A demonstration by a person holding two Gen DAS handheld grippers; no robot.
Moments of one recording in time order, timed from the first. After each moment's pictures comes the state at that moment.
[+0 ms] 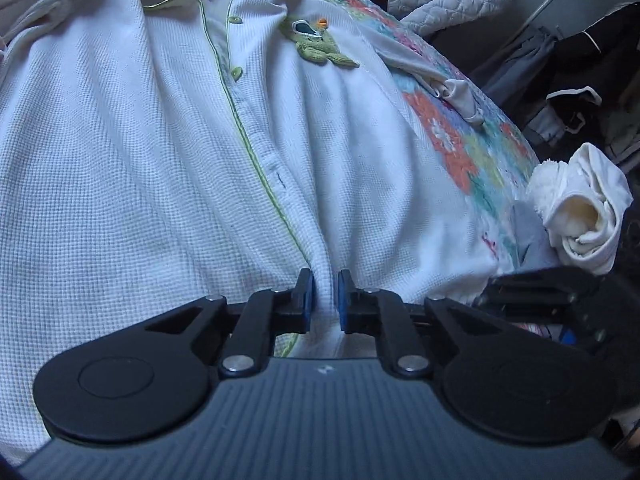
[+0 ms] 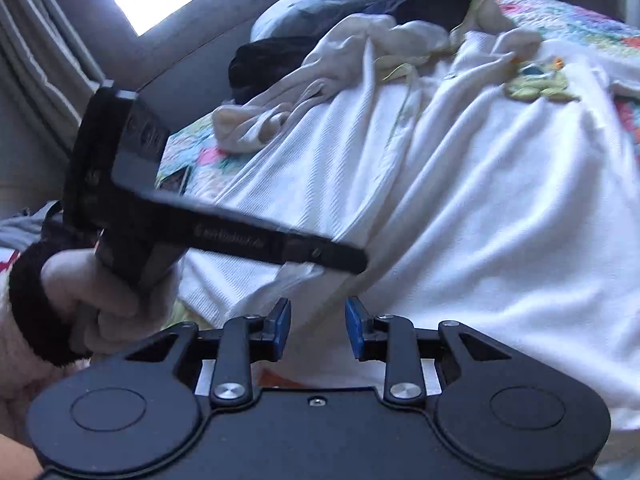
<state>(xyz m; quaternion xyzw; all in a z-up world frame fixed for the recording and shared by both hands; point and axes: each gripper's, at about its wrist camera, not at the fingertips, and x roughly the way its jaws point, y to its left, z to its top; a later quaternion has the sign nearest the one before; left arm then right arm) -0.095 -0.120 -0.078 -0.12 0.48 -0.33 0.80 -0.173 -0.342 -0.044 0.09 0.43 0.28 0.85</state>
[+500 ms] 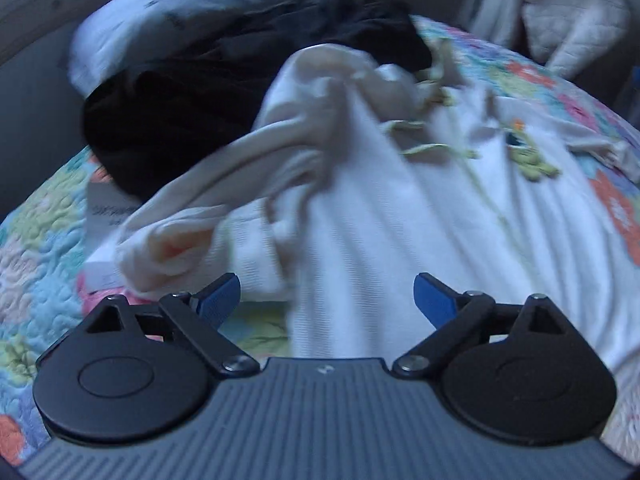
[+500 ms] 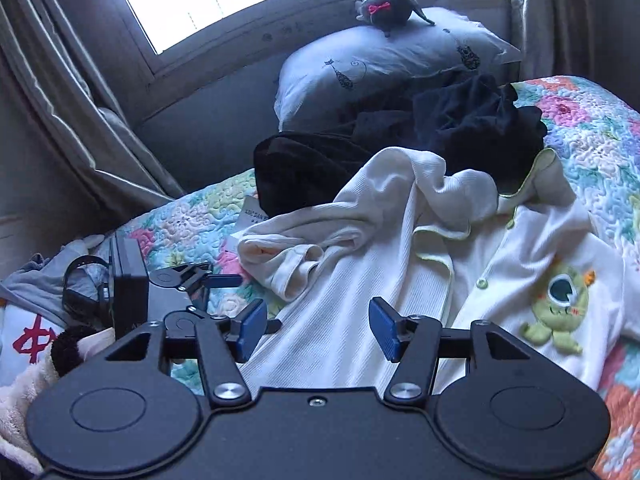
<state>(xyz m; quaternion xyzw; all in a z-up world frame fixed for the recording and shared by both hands) -0.002 0.043 -0.013 -0.02 0.45 -0.06 0.89 0.020 -0.260 0.124 0.01 0.46 0.33 0.83</state>
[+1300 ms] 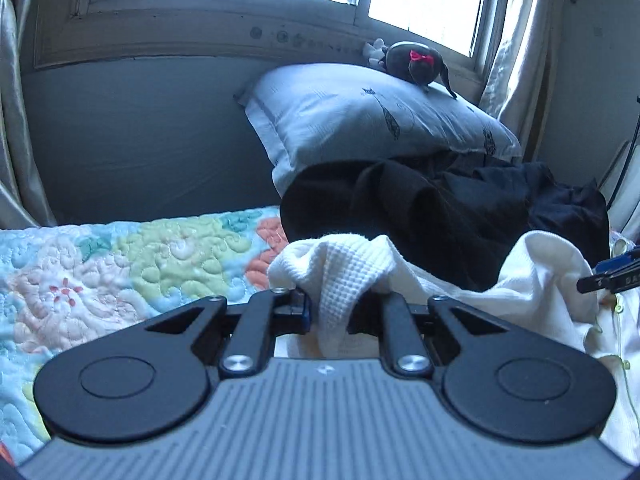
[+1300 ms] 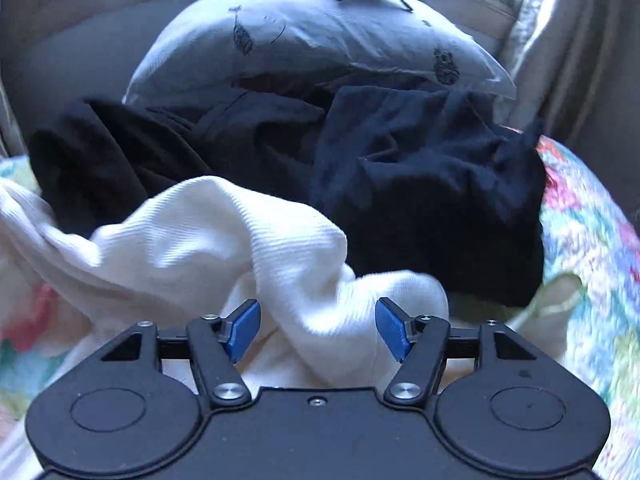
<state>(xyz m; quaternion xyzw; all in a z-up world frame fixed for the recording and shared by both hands) 0.030 0.158 -0.022 -0.12 0.23 0.11 0.96 0.234 -0.175 -0.033 -0.18 0.42 0.24 0.86</state>
